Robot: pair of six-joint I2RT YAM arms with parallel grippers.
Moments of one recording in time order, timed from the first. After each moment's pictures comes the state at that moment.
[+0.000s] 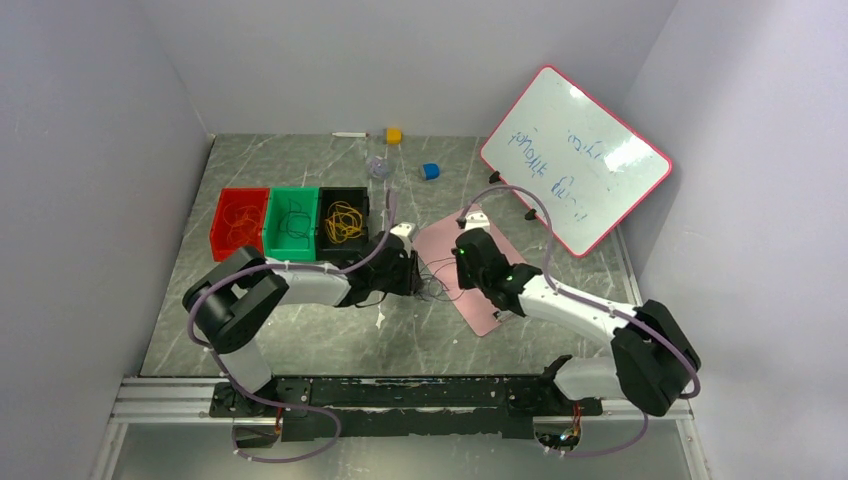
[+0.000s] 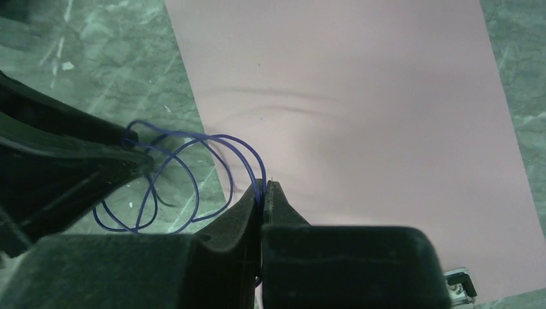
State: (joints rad) left arm -0.82 1.71 0.76 0.30 0.04 -0.54; right arm 0.73 1.30 0.67 -0.15 0.31 0.33
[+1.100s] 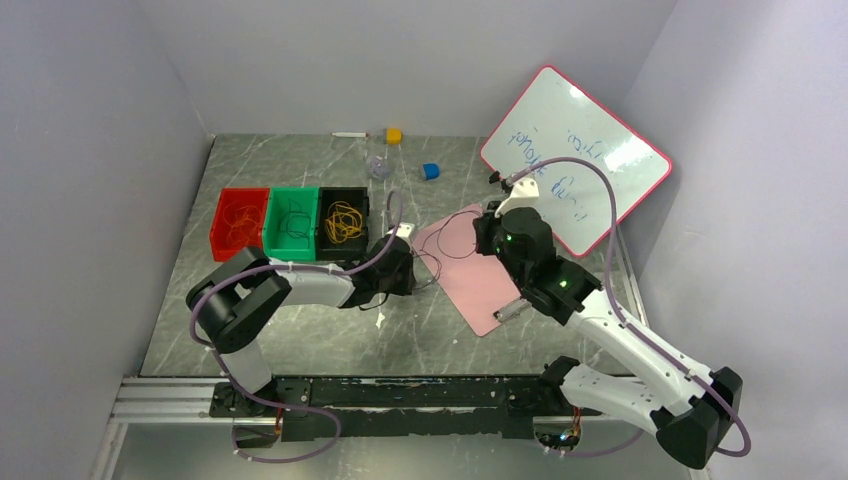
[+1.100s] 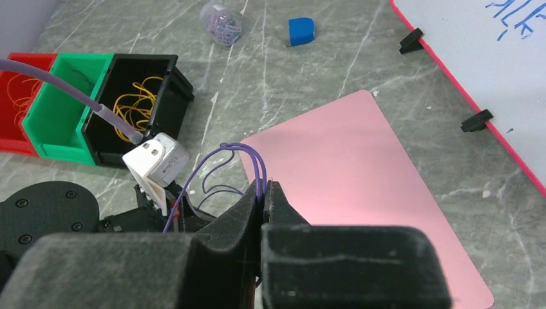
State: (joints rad) left arm -0.87 1.73 0.78 0.22 -0.11 -0.56; right arm 0.73 0.96 0.88 -0.25 0.42 0.35
